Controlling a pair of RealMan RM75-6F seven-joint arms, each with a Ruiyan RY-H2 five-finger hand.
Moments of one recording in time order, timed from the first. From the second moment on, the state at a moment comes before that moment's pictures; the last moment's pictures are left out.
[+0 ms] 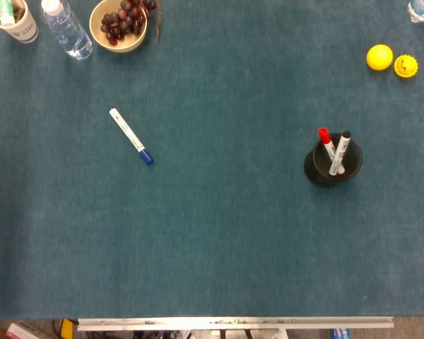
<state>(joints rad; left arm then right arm) -0.14 -1.16 -0.10 -1.76 1.30 1.45 0.22 0.17 -1.06 0.07 -1.68 -1.49 1.37 0.27</state>
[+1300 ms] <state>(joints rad) -0.12 -1.11 -0.08 -1.77 1.31 1.42 0.13 0.35 -1.38 0.00 -1.37 -1.56 1.07 0.81</state>
